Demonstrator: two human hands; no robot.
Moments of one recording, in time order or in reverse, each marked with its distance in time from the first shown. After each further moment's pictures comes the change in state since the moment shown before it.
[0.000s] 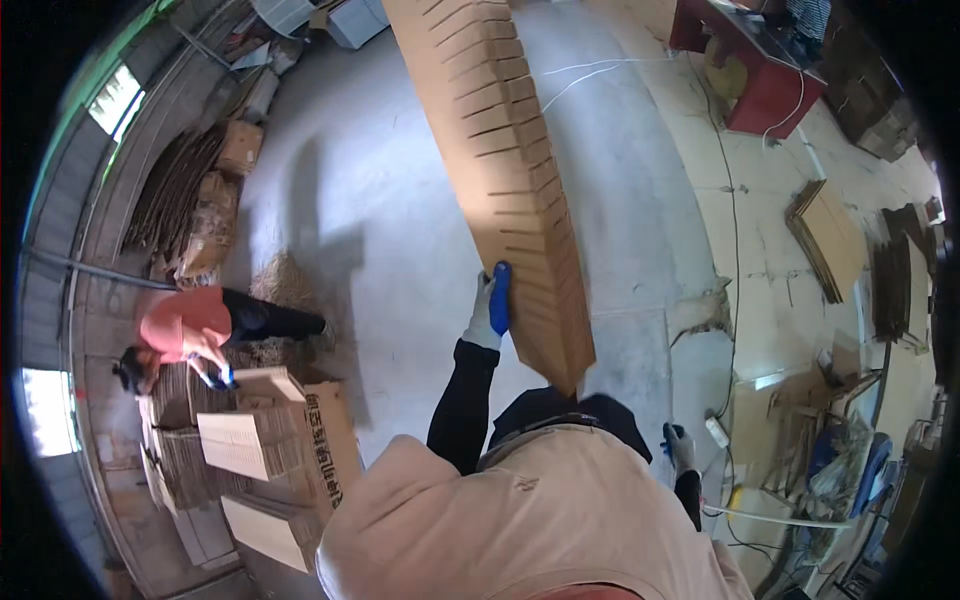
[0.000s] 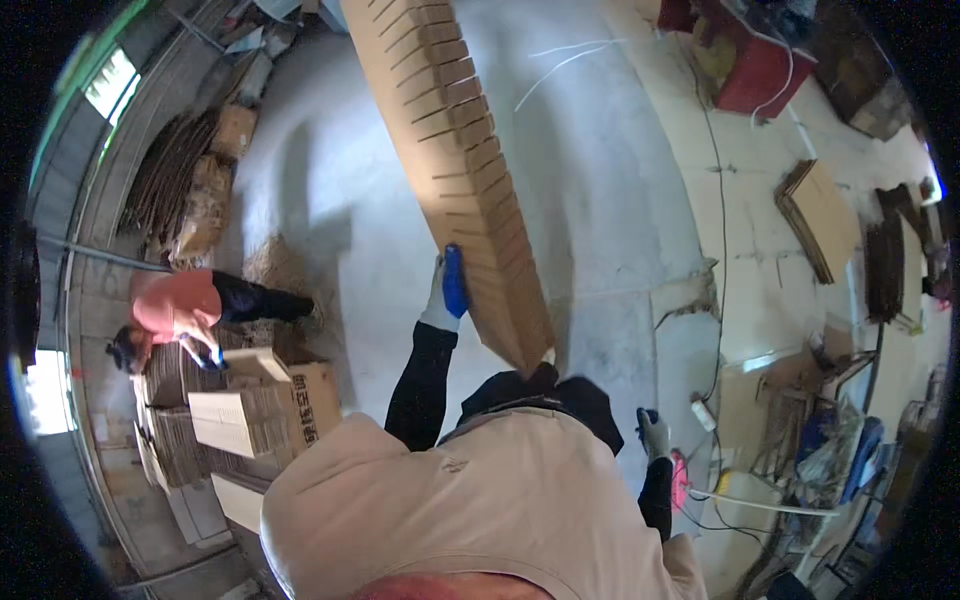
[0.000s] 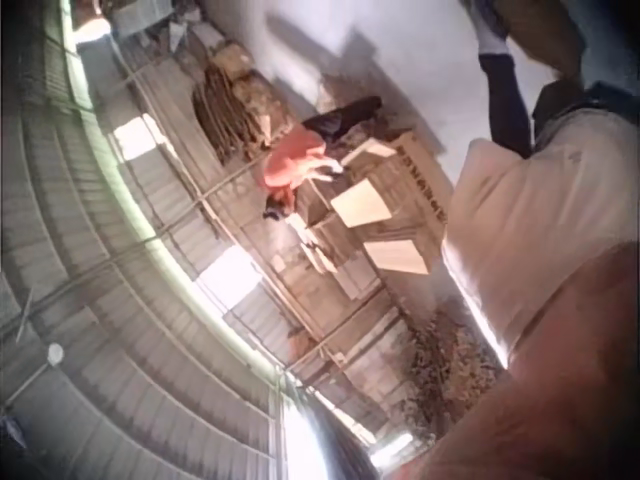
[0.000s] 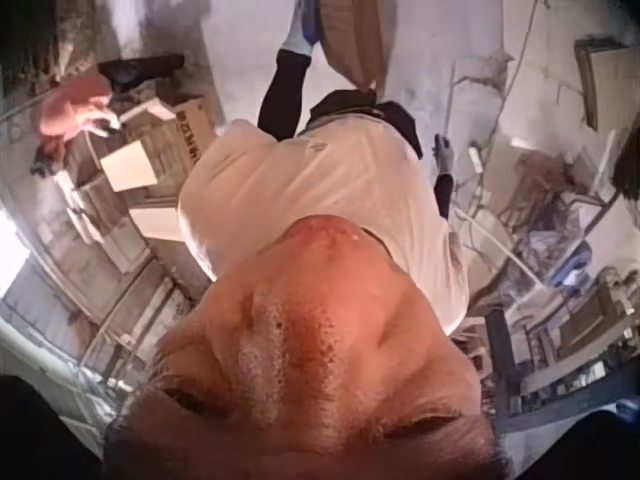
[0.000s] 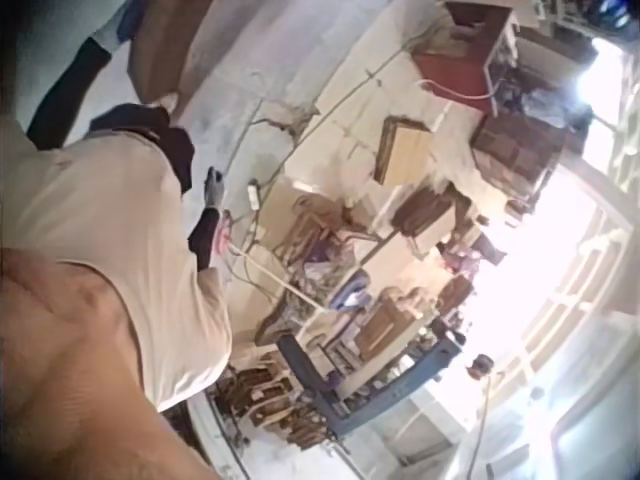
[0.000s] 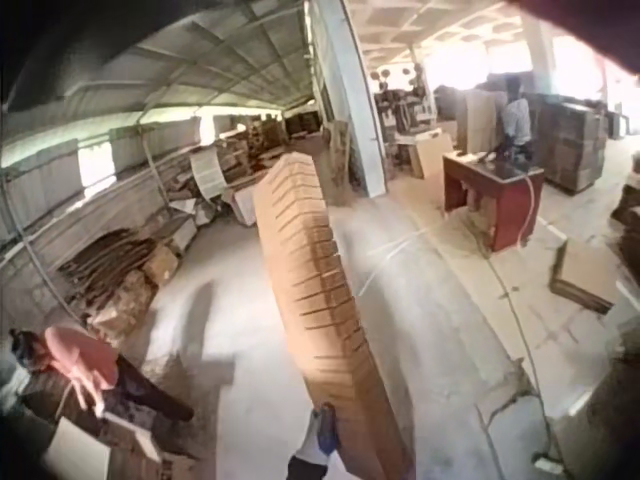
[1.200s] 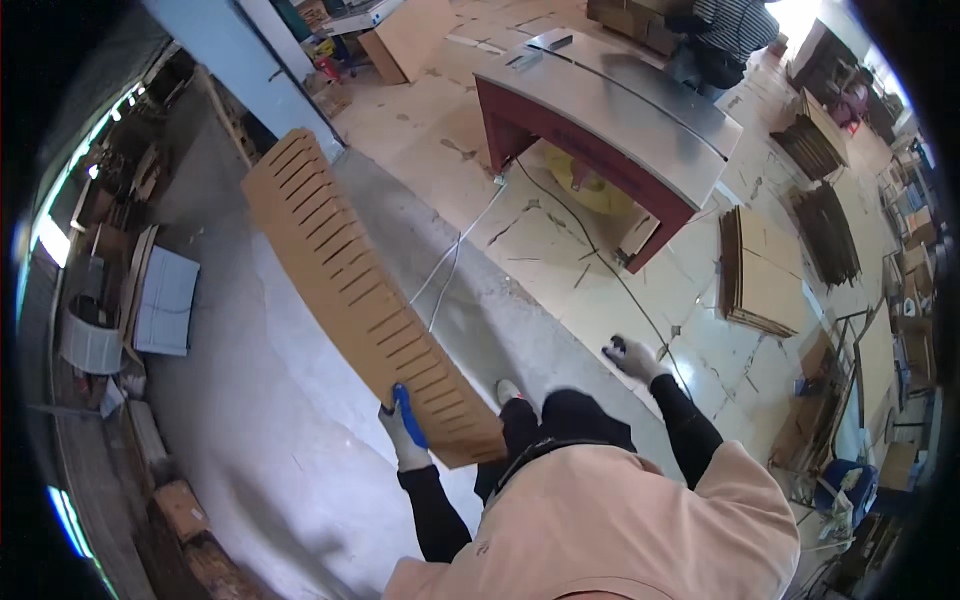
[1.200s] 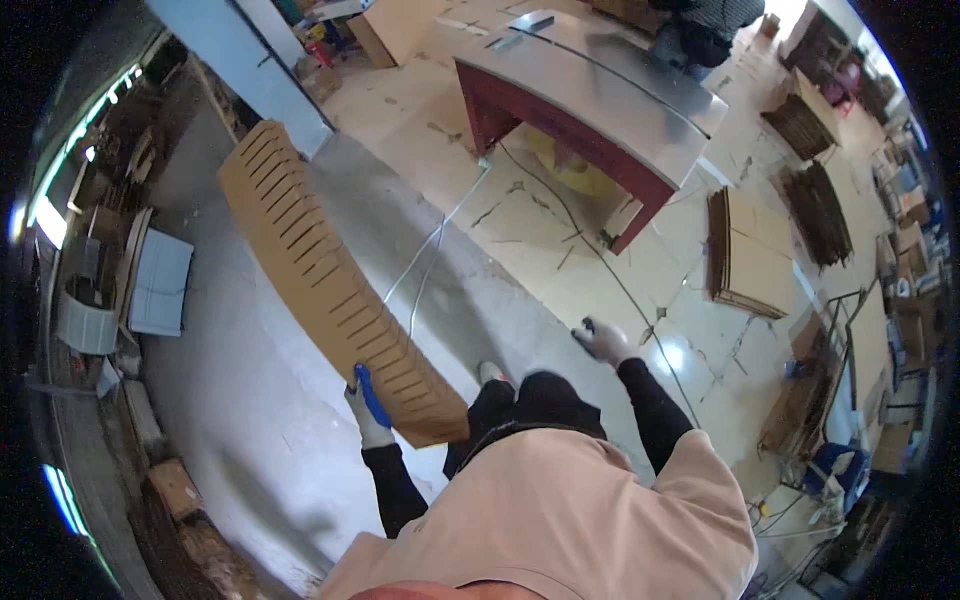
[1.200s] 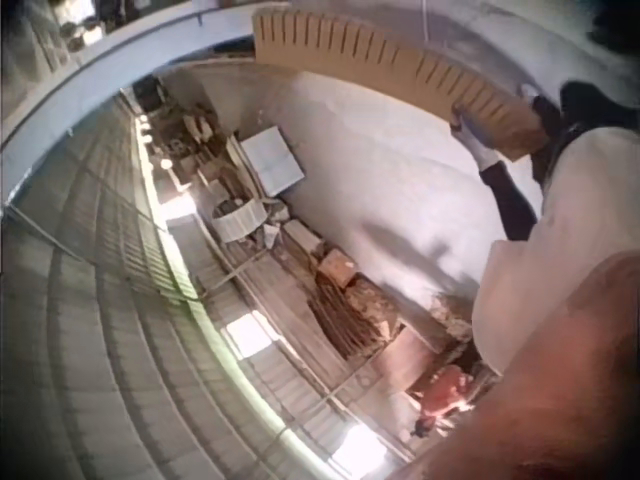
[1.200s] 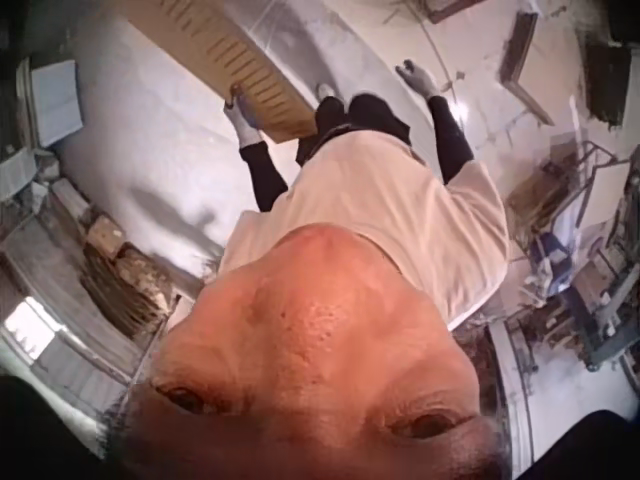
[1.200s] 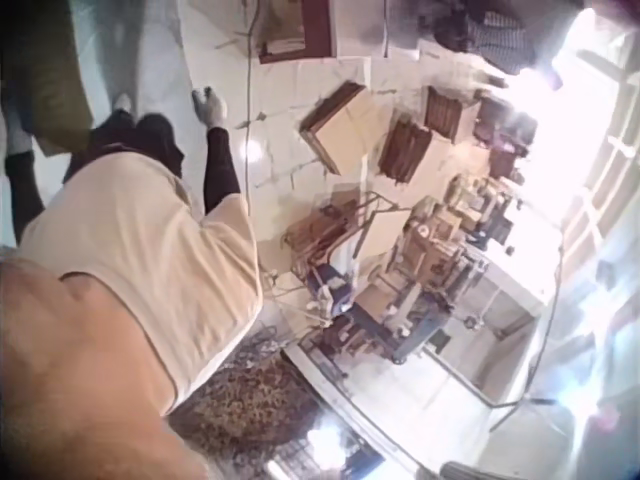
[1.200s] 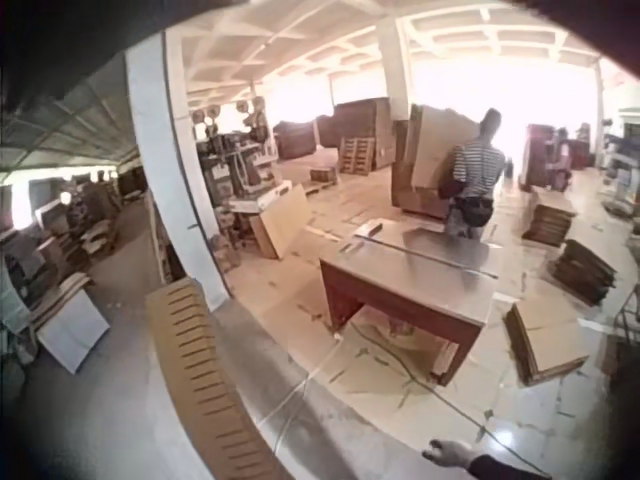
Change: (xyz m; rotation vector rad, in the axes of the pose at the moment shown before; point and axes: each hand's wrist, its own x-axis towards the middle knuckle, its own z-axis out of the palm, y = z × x) left_hand 1.021 0.156 0.440 -0.038 -0.049 -0.134; right_hand 0.798 -0.920 -0.119 -0.401 0.361 -0.347
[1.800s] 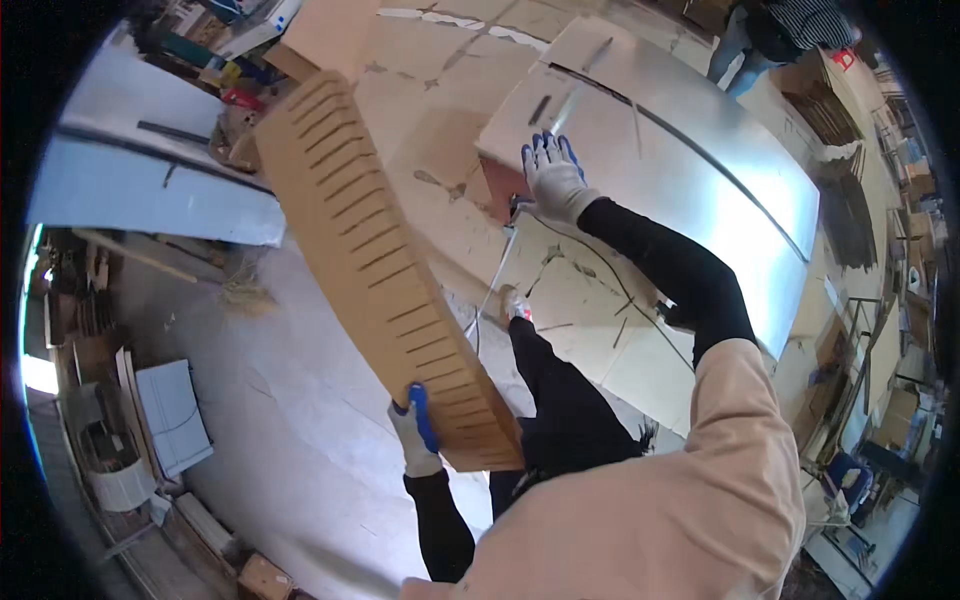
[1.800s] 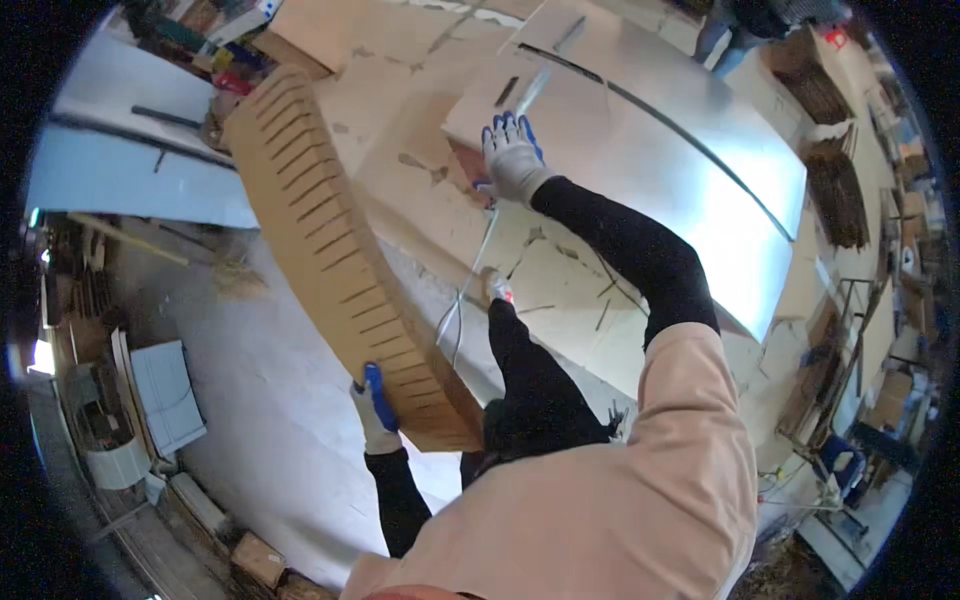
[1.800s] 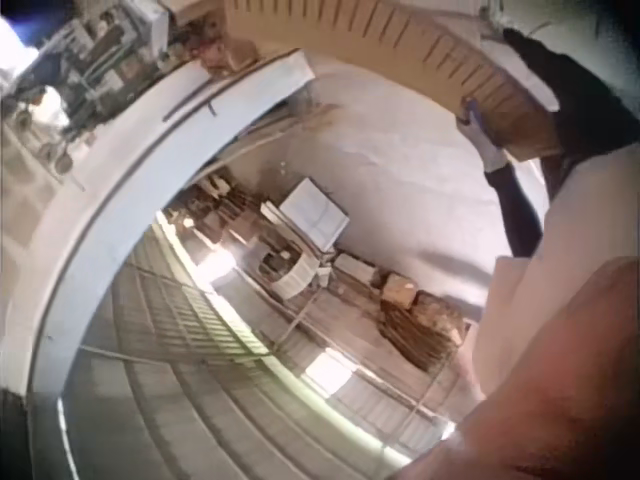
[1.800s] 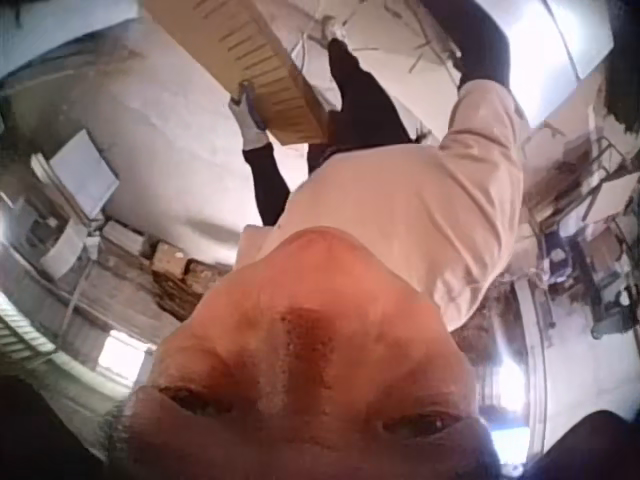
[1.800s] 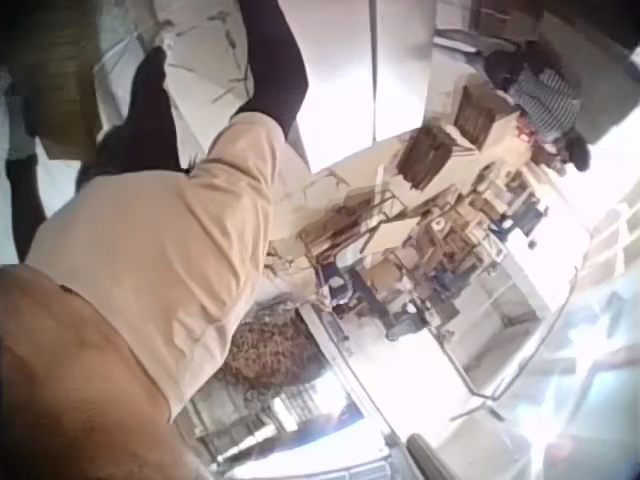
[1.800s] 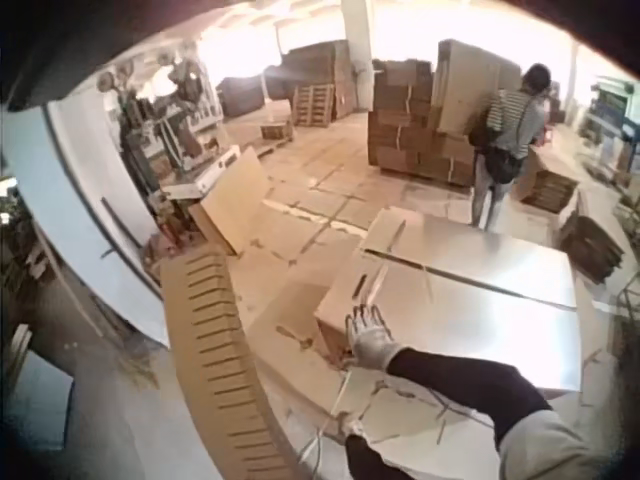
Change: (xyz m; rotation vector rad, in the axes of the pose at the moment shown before) left_hand 0.489 0.063 0.317 0.330 -0.201 -0.145; right_hand 0.743 -0.285 -0.140 -0.809 0.099 -0.257
